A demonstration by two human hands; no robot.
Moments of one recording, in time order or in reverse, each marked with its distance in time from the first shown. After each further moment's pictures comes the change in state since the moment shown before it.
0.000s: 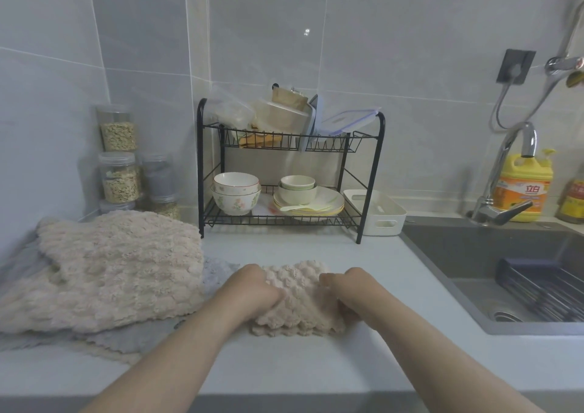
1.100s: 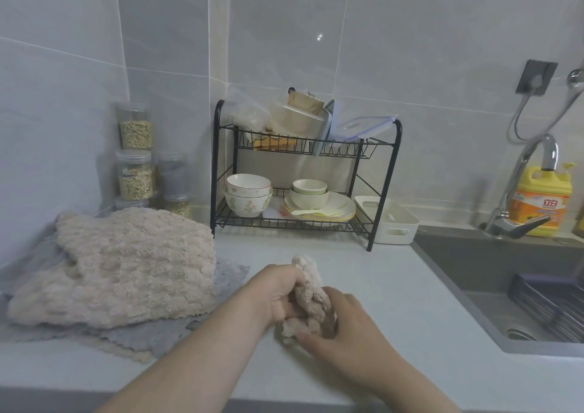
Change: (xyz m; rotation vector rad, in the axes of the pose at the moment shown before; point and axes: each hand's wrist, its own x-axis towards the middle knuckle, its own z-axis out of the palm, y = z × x) left_hand 0.019 0.026 0.015 -1.187 -0.350 -0.316; right_hand -0.048 0.022 0.034 -0.151 0.039 -0.555
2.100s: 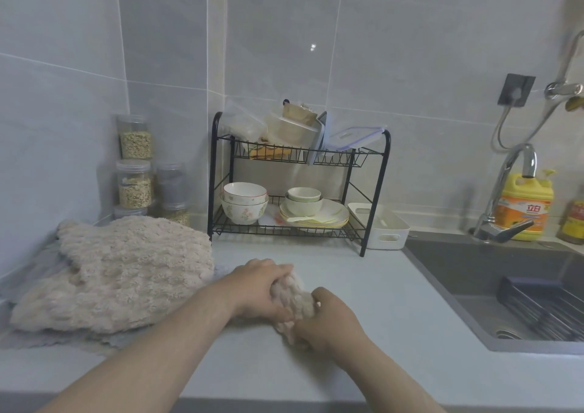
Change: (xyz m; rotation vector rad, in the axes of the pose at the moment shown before) left_hand 0.009 0.010 -0.058 1.535 0.010 0.655; right_hand 0.023 -0.024 0.009 0.102 -0.021 0.301
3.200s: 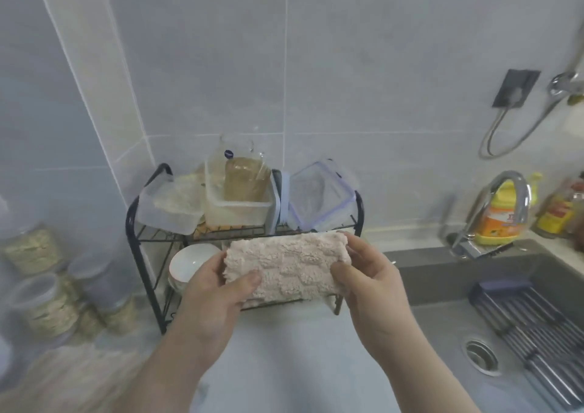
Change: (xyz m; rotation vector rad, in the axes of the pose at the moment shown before) left_hand 0.107 0.074 -0.208 -1.690 0.292 -0.207; right_hand 0.108 -0.128 -0.233 1.081 0.200 -0.112
